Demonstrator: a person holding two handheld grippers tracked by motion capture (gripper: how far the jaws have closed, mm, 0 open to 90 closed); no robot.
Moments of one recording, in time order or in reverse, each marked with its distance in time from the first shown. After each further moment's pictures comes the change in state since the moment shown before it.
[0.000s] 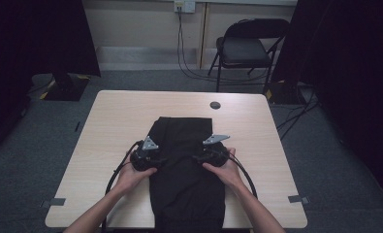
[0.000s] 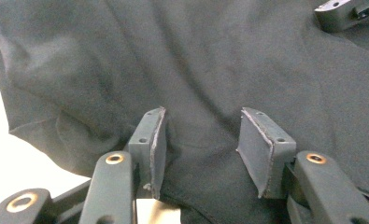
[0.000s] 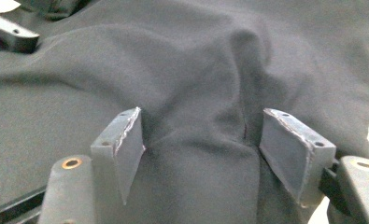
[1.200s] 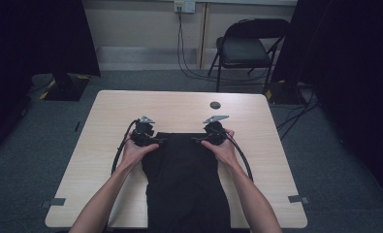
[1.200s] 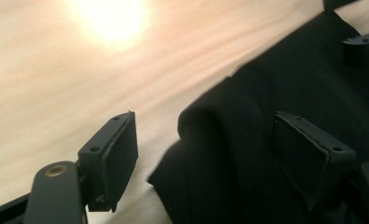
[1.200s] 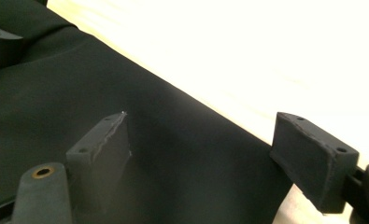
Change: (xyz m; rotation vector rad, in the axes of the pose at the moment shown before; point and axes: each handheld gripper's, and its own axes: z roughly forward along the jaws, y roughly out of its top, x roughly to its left) left arm 0.072 0.043 0.037 -0.028 -0.010 -0.200; right arm -0.054 0.045 0.034 -0.020 -0.023 0.079
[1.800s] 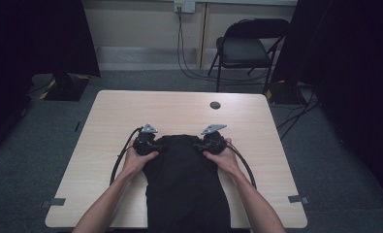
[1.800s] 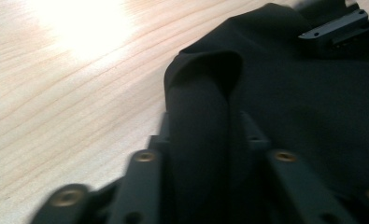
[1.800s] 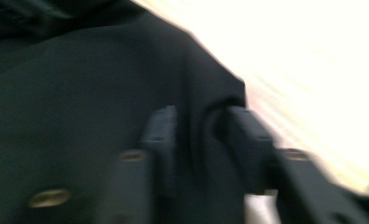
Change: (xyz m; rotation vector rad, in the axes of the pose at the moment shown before) left arm -0.019 -0.018 -0.005 -0.019 -0.065 0.086; right arm 0.023 -0.022 -0.013 0.010 0.047 -0.114
